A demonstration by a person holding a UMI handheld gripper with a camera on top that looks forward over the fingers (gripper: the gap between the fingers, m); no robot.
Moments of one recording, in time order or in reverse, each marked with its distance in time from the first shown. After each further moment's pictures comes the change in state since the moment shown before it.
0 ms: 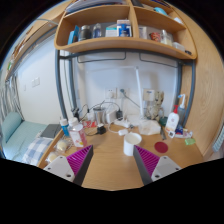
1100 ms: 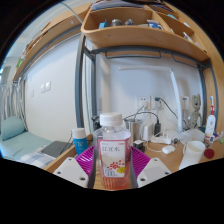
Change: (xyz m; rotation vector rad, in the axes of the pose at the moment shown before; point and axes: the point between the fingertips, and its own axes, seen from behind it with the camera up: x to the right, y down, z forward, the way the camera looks) arm -0.190 0.023 0.217 0.343 -0.116 -0.012
